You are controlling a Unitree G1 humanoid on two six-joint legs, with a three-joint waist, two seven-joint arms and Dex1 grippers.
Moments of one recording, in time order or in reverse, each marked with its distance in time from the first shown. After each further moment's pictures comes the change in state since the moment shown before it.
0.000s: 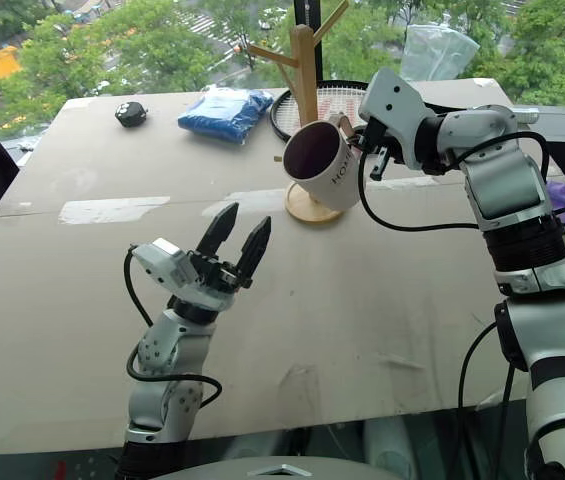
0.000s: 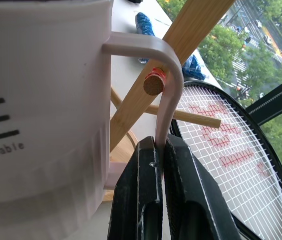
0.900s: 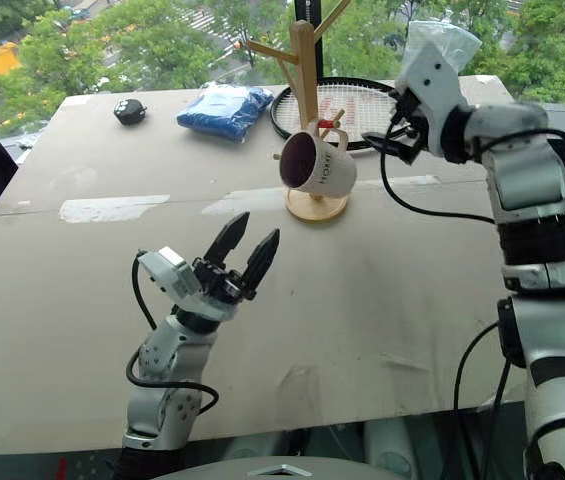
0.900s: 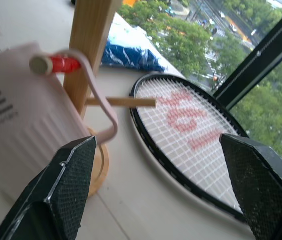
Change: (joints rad) left arm 0.042 0.044 -0.025 0.001 -0.044 -0.006 -0.069; right arm 0.152 -0.020 -0.186 -0.055 0.055 0.103 -0.059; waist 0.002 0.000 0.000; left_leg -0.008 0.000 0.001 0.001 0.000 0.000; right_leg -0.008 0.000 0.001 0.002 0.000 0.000
